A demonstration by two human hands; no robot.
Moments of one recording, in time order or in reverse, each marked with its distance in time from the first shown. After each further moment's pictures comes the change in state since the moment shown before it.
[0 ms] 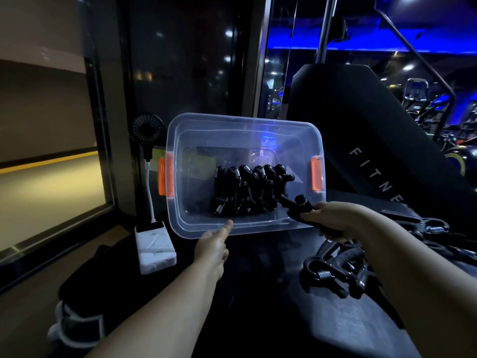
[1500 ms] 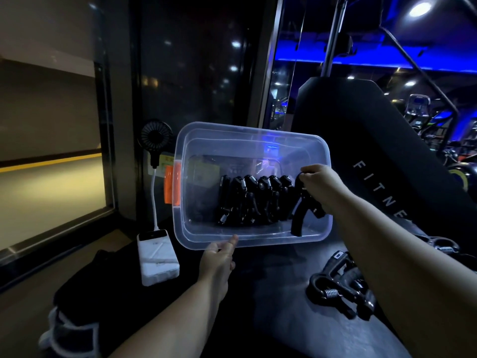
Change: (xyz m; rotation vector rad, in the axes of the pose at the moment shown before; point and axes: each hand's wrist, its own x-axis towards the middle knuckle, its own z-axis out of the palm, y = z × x) left_hand 0.006 -0.013 -0.004 0.004 -0.067 0.142; right_hand 0.023 -0.081 -0.006 0.148 0.540 -0.331
